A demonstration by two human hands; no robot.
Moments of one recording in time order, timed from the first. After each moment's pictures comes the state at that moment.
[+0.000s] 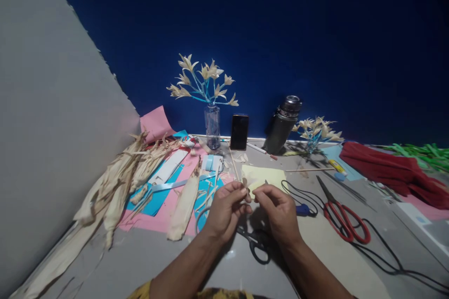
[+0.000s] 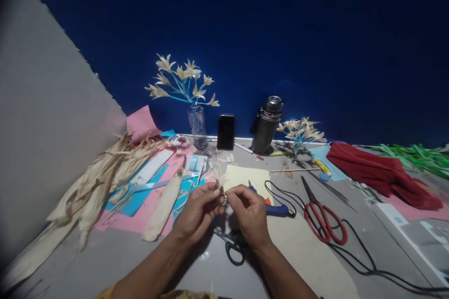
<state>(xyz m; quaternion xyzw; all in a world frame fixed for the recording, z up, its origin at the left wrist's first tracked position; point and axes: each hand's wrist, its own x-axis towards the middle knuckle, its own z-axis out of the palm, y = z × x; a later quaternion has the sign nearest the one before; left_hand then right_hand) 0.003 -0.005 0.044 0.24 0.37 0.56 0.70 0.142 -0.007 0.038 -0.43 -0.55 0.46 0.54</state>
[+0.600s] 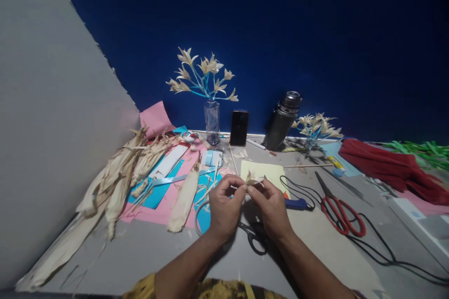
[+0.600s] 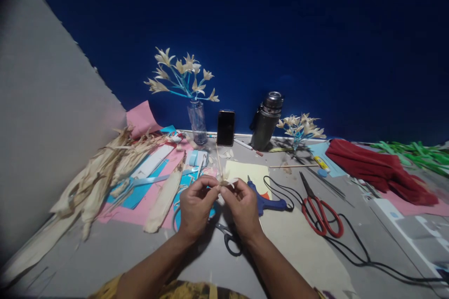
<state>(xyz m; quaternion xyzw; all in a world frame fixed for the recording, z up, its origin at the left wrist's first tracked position) 0.009 -0.013 0.037 0.48 0.51 0.63 0.33 0.128 -0.007 0.034 -0.44 -0.47 0.55 0.54</state>
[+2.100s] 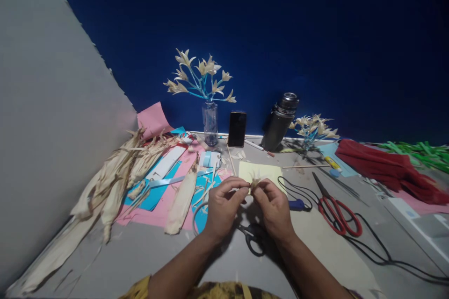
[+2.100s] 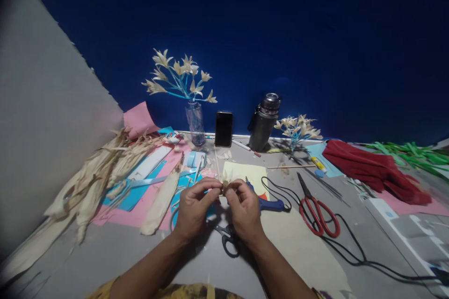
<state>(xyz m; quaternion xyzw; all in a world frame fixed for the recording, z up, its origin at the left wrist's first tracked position) 0.003 -0.014 0.041 0.53 0.44 0.60 0.40 0.137 -0.007 0.034 -0.44 -0.52 0.47 0.56</state>
